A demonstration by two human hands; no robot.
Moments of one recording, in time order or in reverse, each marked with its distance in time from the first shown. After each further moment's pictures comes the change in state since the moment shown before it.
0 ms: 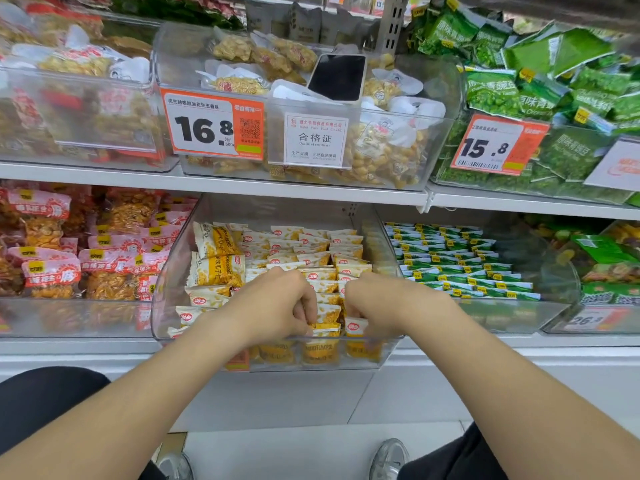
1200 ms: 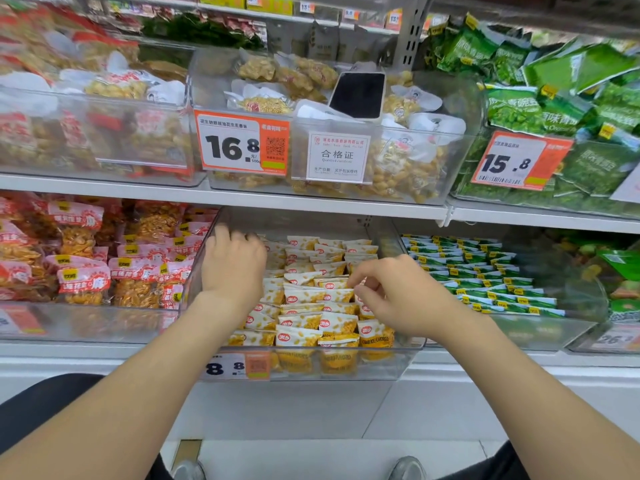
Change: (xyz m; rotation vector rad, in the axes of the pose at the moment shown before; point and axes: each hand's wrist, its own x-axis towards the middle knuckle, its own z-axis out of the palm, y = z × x) left_hand 0.013 -0.045 -0.035 0.766 0.353 -0.507; right_hand 0.002 0.007 0.001 0.389 0.591 -0.057
